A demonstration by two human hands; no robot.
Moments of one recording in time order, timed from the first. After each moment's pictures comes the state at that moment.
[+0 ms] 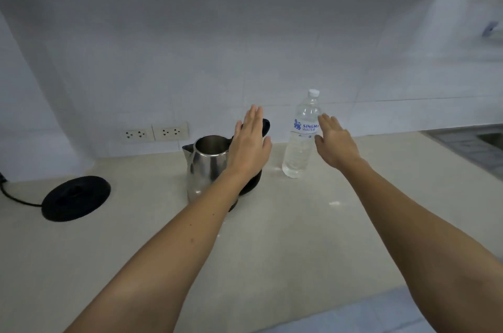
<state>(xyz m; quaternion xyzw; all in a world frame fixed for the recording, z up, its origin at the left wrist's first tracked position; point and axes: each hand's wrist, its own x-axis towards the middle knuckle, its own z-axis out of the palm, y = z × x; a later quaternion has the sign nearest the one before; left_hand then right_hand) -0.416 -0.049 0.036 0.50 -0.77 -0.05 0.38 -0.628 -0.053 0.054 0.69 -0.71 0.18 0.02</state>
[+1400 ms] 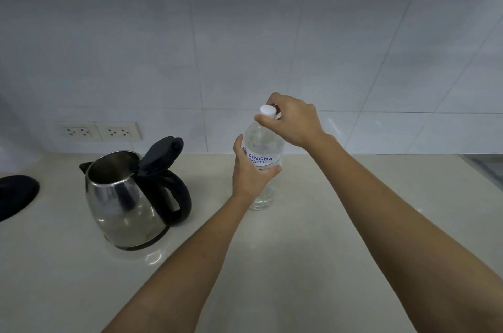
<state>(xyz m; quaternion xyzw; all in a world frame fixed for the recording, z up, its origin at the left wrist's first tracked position) -0.621 -0.194 -0.049 0.60 -0.51 -0.33 0.52 -0.724 -0.228 0.085 0.80 -0.53 0.27 -0.03</state>
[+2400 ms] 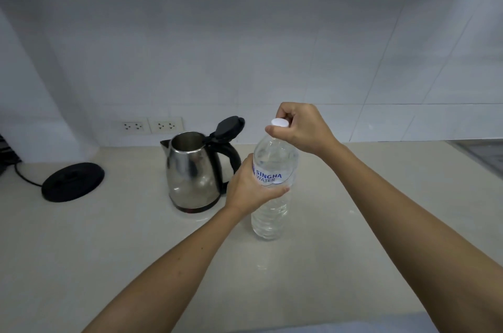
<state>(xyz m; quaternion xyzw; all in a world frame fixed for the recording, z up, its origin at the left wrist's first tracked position) -0.508 -0.013 -0.016 0.59 -0.62 -0.28 0.43 -0.643 -0.057 0.102 0.78 -0.48 0.37 -0.17</state>
